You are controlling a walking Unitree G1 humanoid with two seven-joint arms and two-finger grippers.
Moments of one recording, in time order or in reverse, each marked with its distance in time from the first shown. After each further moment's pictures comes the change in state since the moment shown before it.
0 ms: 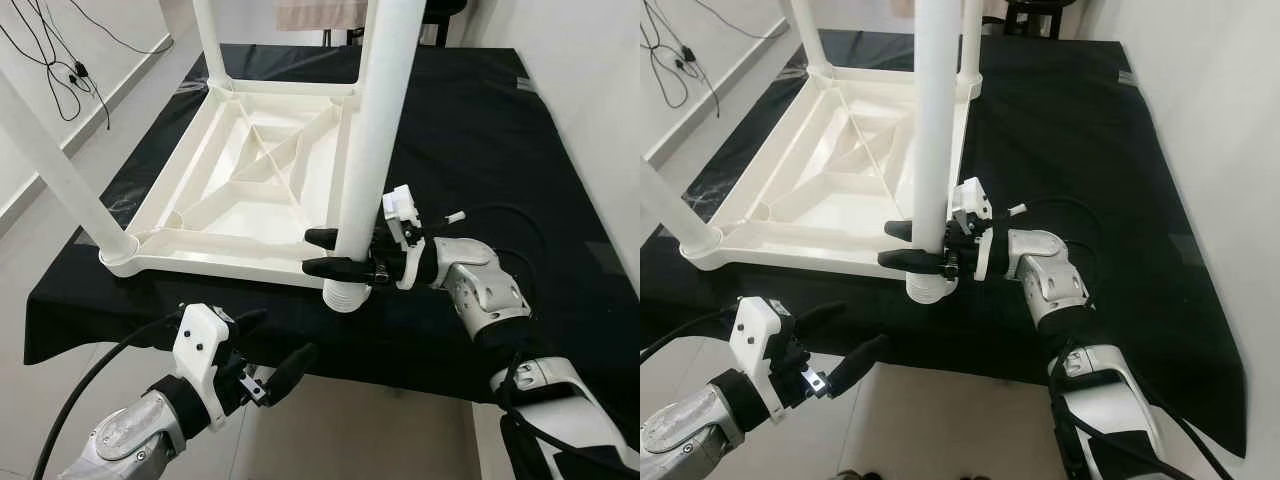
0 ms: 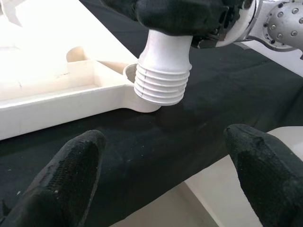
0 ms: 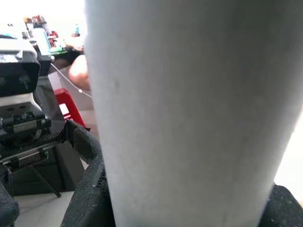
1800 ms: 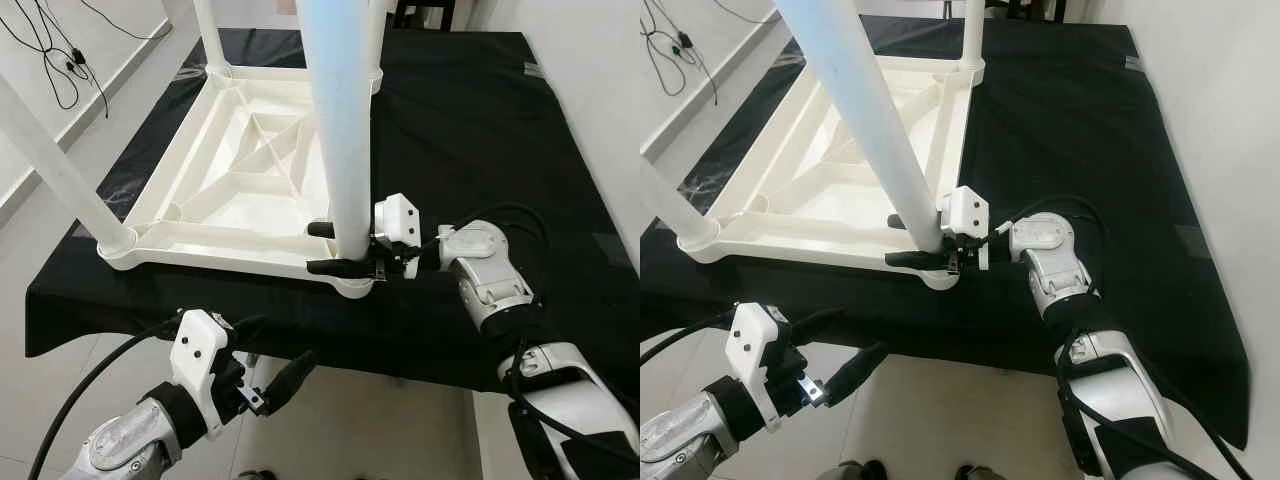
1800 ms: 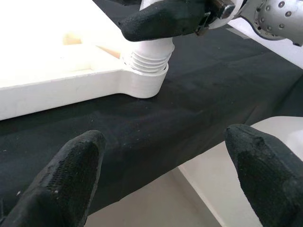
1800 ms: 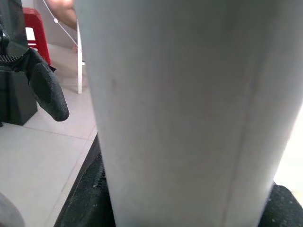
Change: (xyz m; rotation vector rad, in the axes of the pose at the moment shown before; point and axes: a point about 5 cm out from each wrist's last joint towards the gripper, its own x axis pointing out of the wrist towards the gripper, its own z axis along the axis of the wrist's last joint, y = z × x) left arm -0.006 -0.005 0.001 0.003 0.018 -0.004; right arm 0.001 -0.006 0.009 -0.343 0.207 -0.014
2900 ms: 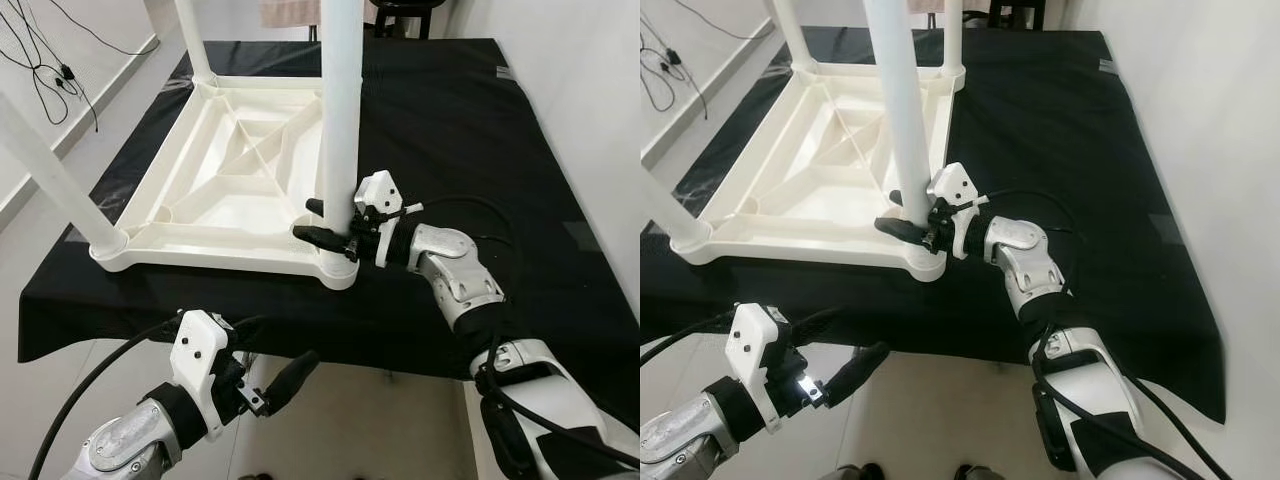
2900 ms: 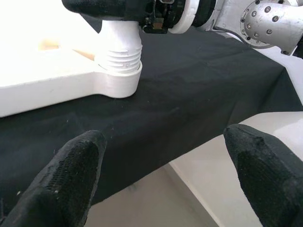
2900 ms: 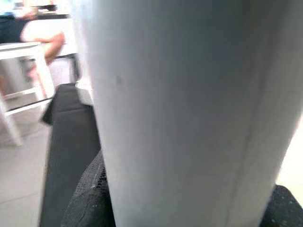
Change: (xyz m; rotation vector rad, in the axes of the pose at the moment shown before) left arm 0.000 -0.001 0.000 0.000 0.000 -0.001; right arm 0.021 -0.010 -0.023 0.291 -0.027 -0.415
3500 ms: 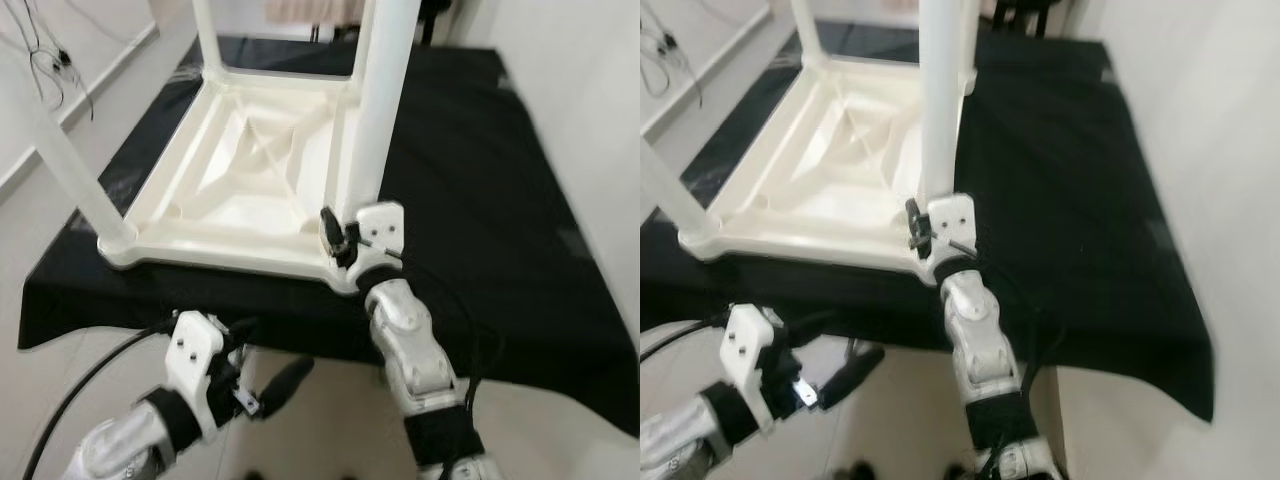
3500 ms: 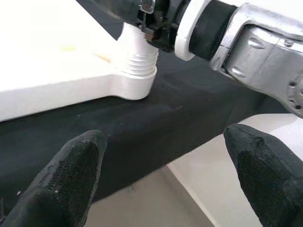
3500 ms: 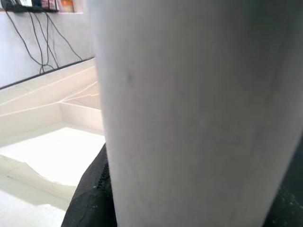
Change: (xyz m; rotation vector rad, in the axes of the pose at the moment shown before) left arm 0.002 0.004 -0.002 0.004 0.001 0.010; right arm 0.011 0.066 -0.012 0.033 -0.048 -0.773
